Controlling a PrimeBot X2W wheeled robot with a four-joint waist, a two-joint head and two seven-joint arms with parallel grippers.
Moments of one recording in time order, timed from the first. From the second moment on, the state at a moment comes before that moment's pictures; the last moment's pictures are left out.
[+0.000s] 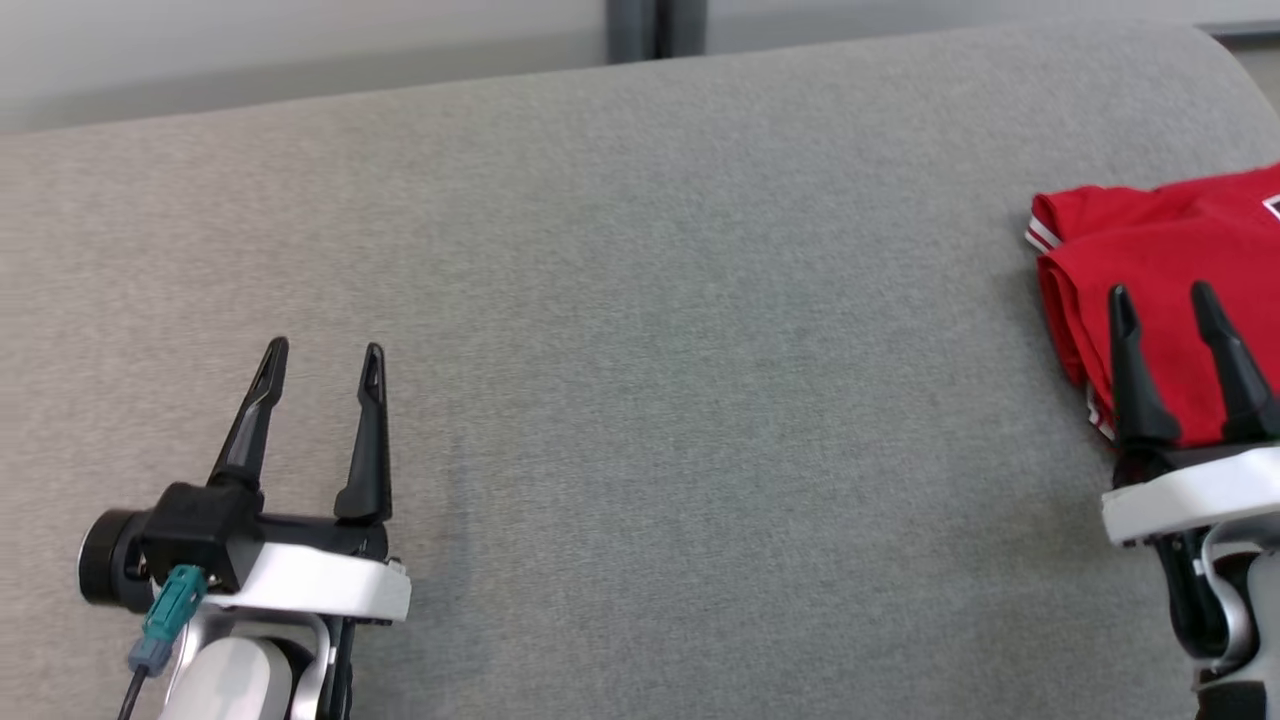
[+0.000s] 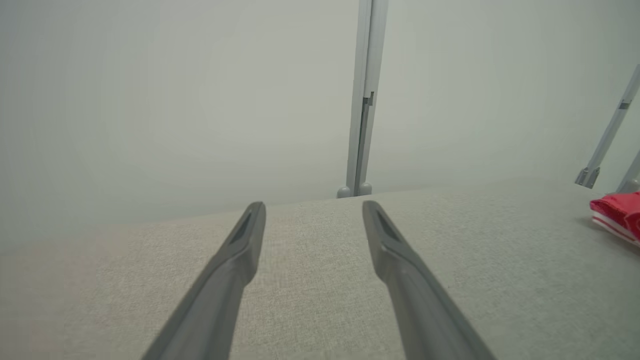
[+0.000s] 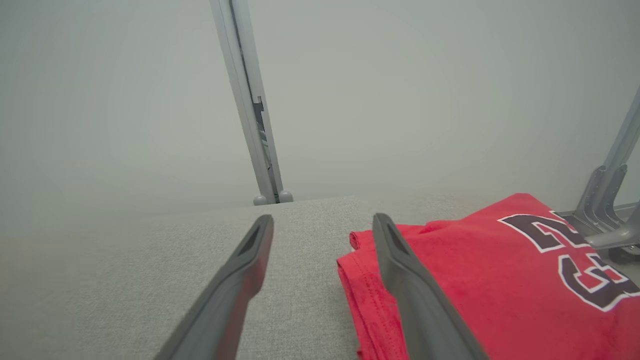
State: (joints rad) left arm -0.15 0.24 -0.24 -0.01 -0.30 0.18 -0.20; right arm -0.30 -0.21 0.00 0.23 0.37 0.13 -0.19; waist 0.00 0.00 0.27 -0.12
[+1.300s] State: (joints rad) left arm 0.09 0.27 -0.20 0.09 -0.41 0.19 -0.21; right arm 0.09 -0.12 -0.10 -0.10 0.24 0.13 0.02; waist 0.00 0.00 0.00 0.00
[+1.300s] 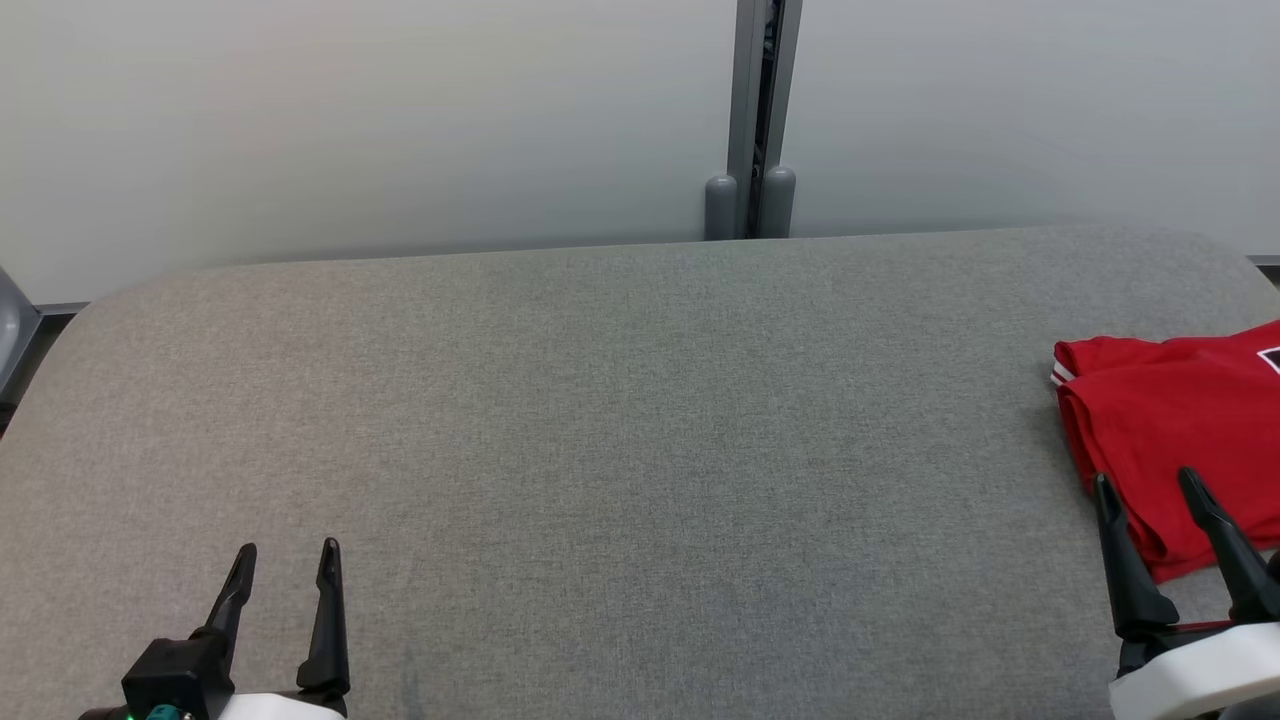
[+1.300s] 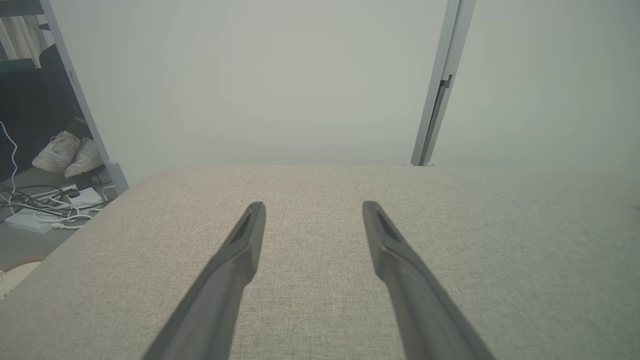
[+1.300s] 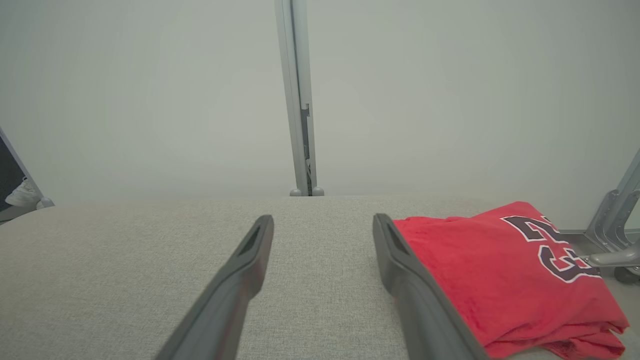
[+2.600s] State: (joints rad) left arm 0.08 0.26 -0.23 0.12 -0.42 0.19 -0.23; right arm 0.11 -0.10 -0.11 -0.11 0.23 0.13 0.02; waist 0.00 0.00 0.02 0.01
